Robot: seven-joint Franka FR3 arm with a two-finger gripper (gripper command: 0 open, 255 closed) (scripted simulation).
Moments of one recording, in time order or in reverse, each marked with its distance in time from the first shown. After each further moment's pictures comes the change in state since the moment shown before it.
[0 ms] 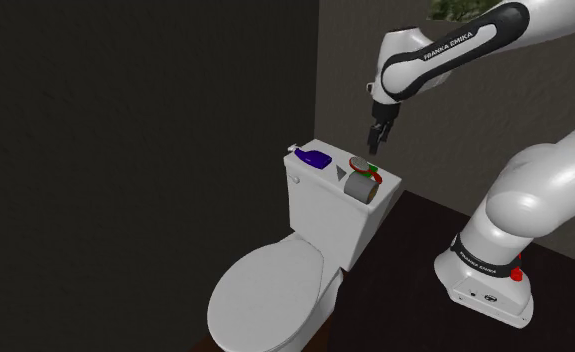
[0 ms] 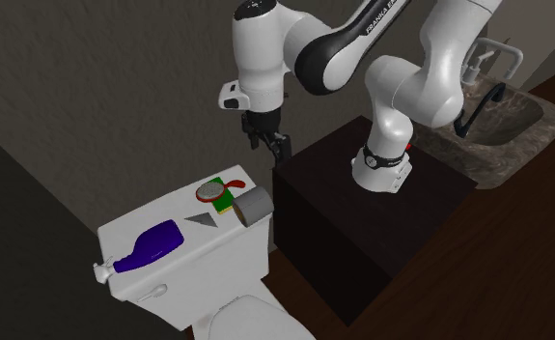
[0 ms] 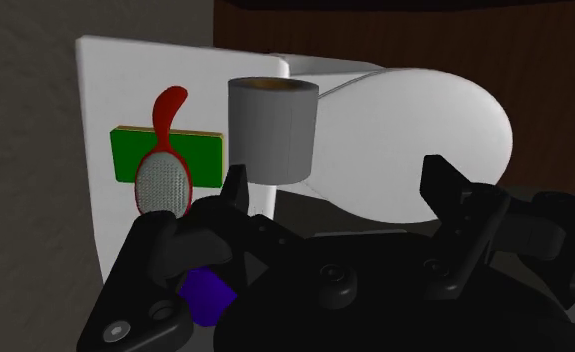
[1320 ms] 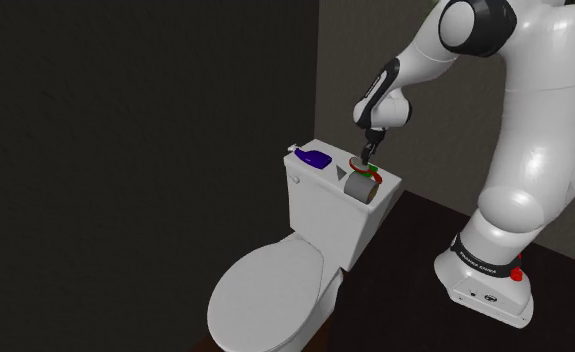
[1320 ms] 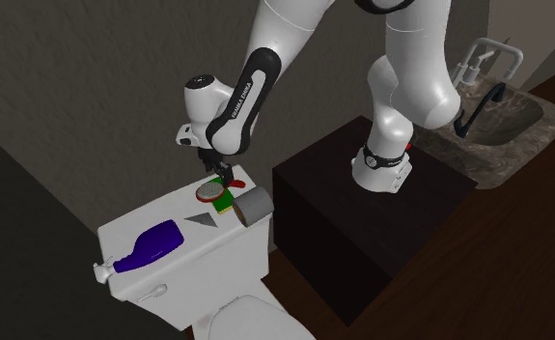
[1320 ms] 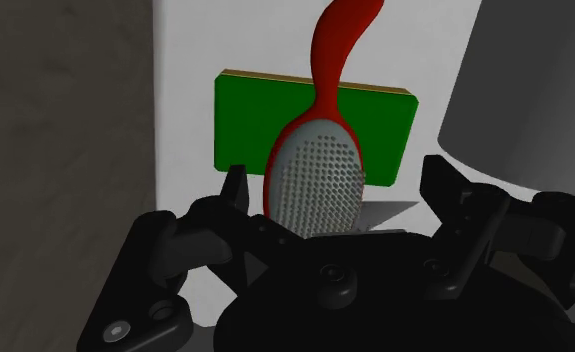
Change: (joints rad) arm -0.141 0.791 -0.077 0.335 0.415 0.492 -0.583
